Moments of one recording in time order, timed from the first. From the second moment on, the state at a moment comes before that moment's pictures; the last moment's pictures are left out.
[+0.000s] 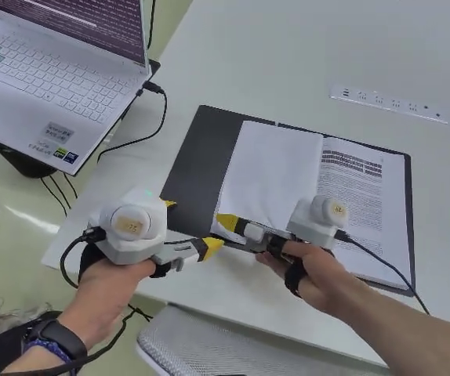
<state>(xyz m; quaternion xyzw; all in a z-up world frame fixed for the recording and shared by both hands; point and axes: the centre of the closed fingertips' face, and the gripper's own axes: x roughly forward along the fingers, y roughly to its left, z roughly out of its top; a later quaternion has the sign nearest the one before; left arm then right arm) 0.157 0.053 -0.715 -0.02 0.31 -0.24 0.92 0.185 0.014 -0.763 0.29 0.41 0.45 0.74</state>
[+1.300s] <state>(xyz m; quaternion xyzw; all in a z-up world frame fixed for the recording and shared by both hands) 0.199 -0.006 -0.745 0.00 0.33 -0.31 0.89 0.164 -0.121 -0.734 0.21 0.36 0.42 0.81</state>
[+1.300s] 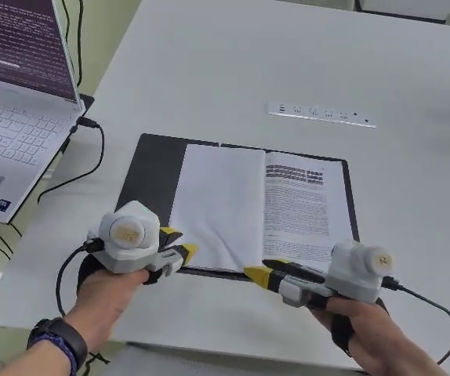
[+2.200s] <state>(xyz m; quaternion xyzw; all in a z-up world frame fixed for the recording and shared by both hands) 0.182 0.010 -0.788 -0.01 0.40 -0.26 0.88 0.208 -0.128 -0.734 0.20 0.33 0.39 0.83</state>
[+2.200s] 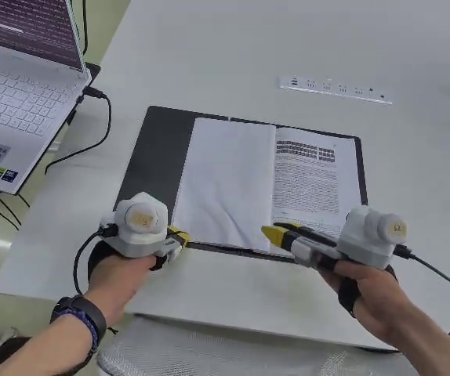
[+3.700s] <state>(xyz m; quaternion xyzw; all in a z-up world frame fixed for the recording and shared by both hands) 0.186 0.009 -0.794 0.01 0.42 -0.28 0.86 0.330 -0.119 -0.762 0.21 0.30 0.35 0.86</state>
